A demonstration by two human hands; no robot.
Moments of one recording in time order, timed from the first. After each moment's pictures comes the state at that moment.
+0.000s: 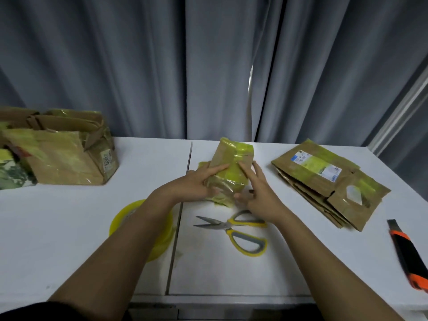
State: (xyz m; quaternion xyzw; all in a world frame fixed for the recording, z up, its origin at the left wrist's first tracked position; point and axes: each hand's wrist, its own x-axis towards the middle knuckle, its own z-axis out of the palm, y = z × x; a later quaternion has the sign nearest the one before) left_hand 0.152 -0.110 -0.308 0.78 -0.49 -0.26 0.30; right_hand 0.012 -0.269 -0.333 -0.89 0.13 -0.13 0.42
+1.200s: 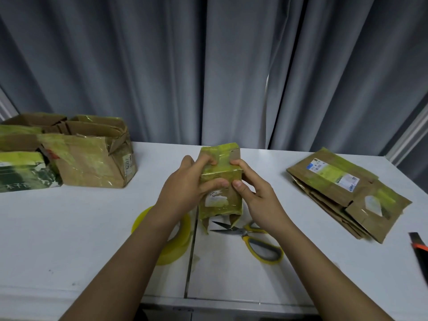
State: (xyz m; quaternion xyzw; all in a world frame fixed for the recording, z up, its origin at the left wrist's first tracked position) left_hand 0.125 -0.059 -0.269 0.87 -0.35 -0.01 0.35; right_hand 0.016 -0.198 -0.290 -0.76 0.05 -0.22 0.61
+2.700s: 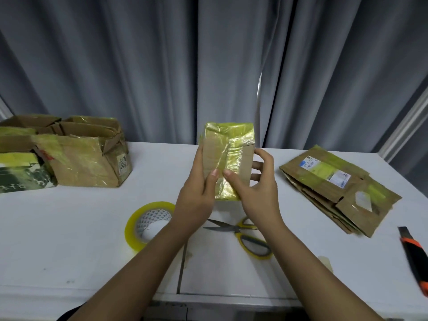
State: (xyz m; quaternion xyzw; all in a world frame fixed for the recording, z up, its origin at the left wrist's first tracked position) left_hand 0.083 -0.081 -0.286 0.74 -0.35 0.00 0.58; right_hand 0.013 -0.191 -0.281 -0.73 0.17 -0.36 0.55
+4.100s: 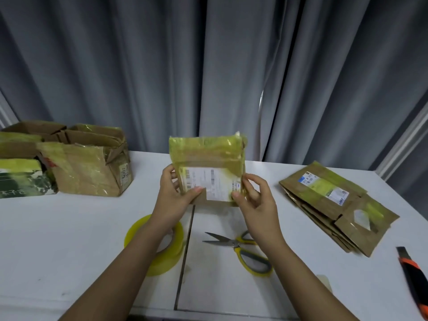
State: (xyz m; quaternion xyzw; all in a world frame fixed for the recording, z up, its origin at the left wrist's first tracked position) left_hand 0.133 -0.060 -0.293 0.70 -0.19 -0.07 0.68; right_hand 0.015 -0.204 -0.304 -0.70 0.15 -0.30 0.63
